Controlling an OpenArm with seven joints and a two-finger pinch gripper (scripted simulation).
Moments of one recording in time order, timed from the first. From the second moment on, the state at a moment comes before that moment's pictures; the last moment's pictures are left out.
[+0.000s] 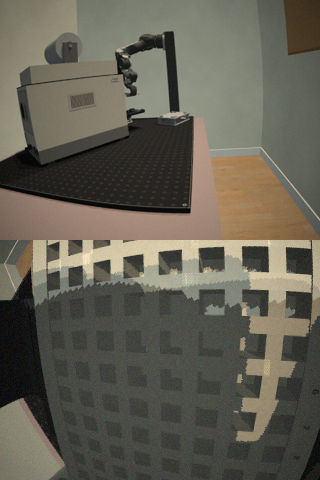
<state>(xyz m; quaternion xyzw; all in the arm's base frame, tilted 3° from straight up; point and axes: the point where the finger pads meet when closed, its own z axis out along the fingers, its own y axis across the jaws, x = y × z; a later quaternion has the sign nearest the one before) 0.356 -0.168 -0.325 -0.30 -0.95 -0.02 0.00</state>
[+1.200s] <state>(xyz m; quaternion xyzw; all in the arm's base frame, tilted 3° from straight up) 0.357 -0.163 -0.323 -0.28 -0.96 -0.03 0.00</state>
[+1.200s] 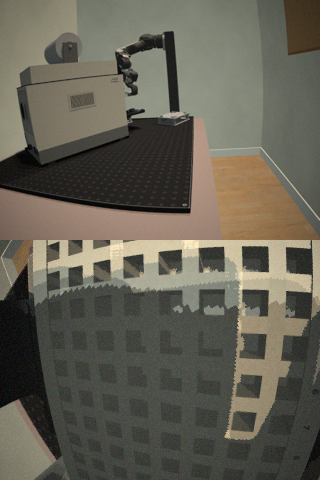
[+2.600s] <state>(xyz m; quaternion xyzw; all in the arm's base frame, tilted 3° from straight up) 0.354 -0.158 -0.386 -0.28 -0.96 -0.03 0.00</state>
